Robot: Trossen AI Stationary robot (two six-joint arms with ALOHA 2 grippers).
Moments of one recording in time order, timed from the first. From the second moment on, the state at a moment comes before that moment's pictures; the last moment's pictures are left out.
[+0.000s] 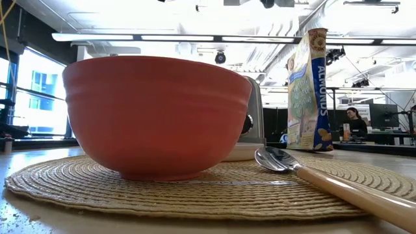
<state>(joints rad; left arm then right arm) -0.20 1.34 1.14 0.07 -0.39 -0.76 0.11 1.25 1.08 0.03 0.07 0.49</state>
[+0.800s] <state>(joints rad) -0.19 1.34 1.14 0.07 -0.35 -0.79 0.11 1.34 1.08 0.17 0.08 0.42</state>
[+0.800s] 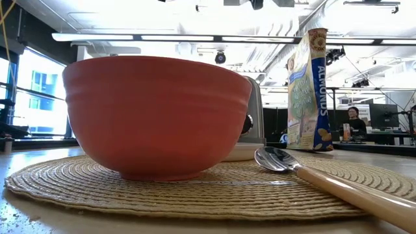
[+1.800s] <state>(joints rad) -0.17 1.34 1.14 0.08 -0.32 -0.83 0.11 1.33 1.09 0.14 0.09 0.47</state>
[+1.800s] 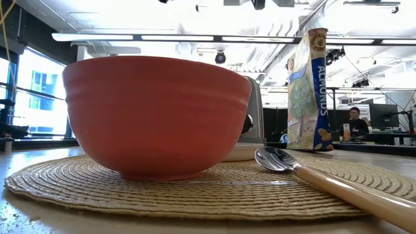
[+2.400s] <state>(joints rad) -0.17 1.34 1.14 0.07 -0.33 -0.75 0.11 1.33 1.09 0.13 0.10 0.44</state>
